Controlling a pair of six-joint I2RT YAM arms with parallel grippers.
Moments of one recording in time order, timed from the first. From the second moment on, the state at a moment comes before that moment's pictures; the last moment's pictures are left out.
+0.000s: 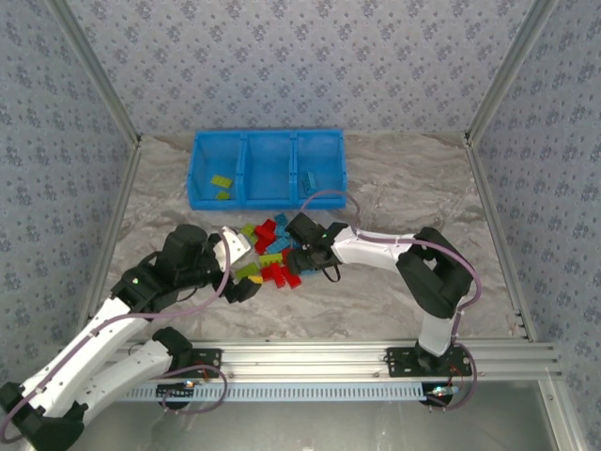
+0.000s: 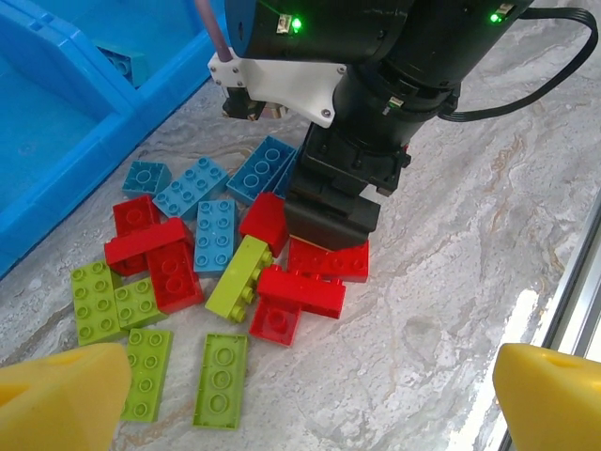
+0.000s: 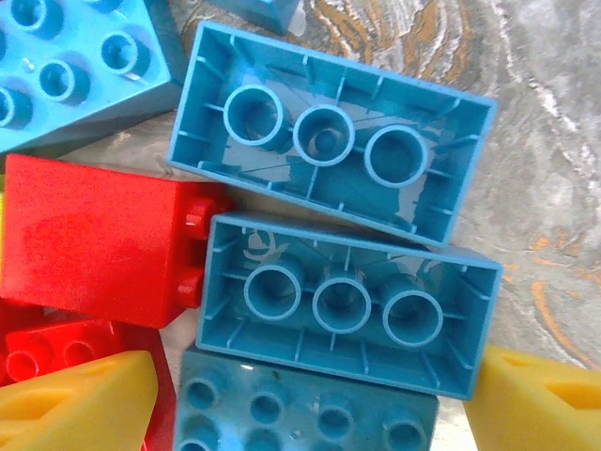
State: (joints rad) left arm -0.67 0.72 0.78 -0.73 0.22 0.23; right arm 0.88 1.81 1.13 -0.52 0.09 0.54
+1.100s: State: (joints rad) left arm -0.67 0.69 0.71 -0.66 0.24 0.25; right arm 0.66 1.57 1.22 -0.51 0.25 0.47
